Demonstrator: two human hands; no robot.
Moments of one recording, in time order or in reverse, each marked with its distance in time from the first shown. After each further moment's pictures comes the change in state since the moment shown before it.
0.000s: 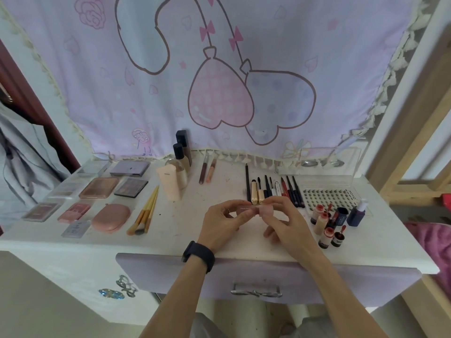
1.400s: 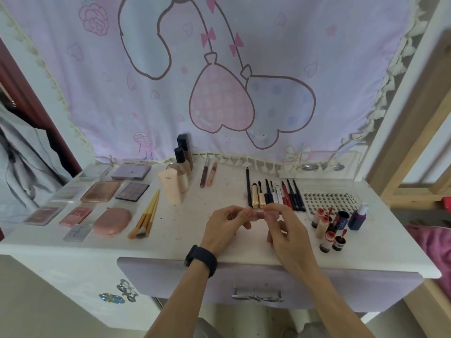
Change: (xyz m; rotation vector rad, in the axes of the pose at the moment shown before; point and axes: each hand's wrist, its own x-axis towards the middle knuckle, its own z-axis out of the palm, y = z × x) left_hand 0.003 -0.003 0.004 0.096 -0.036 -0.130; right_hand -0.010 0.009 0.011 -0.162 0.115 -0.279
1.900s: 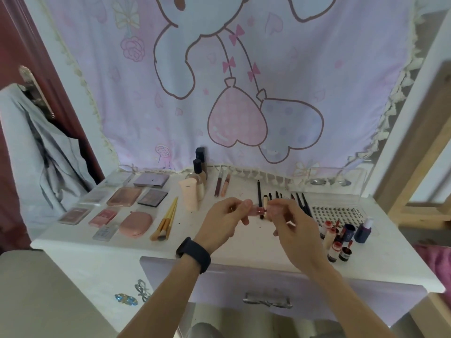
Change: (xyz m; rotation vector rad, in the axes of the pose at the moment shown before) left_hand -0.027 0.059 -0.052 -0.018 -0.023 0.051; right_hand 0.009 -0.070 -0.002 0.012 0.005 -0.035
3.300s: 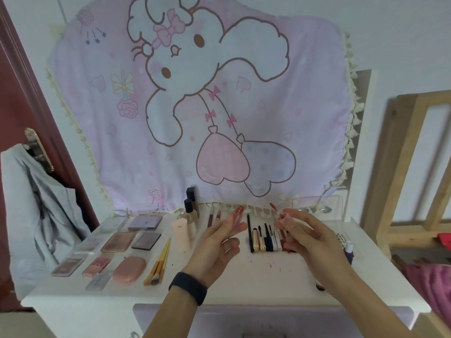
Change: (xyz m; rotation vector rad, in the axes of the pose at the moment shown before) left_hand -0.006 0.041 0.002 -0.659 -0.142 -0.104; right_hand 0.008 -0.043 -0.067 0.504 0.017 0.221
